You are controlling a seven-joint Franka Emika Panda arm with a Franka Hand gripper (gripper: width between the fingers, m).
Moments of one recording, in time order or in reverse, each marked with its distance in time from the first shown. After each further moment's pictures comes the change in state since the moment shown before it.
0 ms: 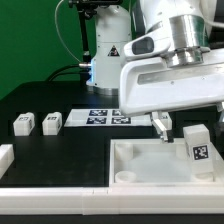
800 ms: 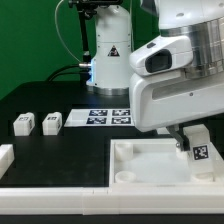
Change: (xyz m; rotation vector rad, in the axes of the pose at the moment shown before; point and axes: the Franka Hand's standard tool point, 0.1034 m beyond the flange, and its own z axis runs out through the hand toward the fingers) arm 0.018 -0.017 0.018 0.096 -0.383 0.041
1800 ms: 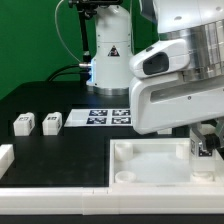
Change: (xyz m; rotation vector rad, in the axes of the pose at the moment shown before) arm -0.005 -0.001 0.007 0.003 -0.007 0.124
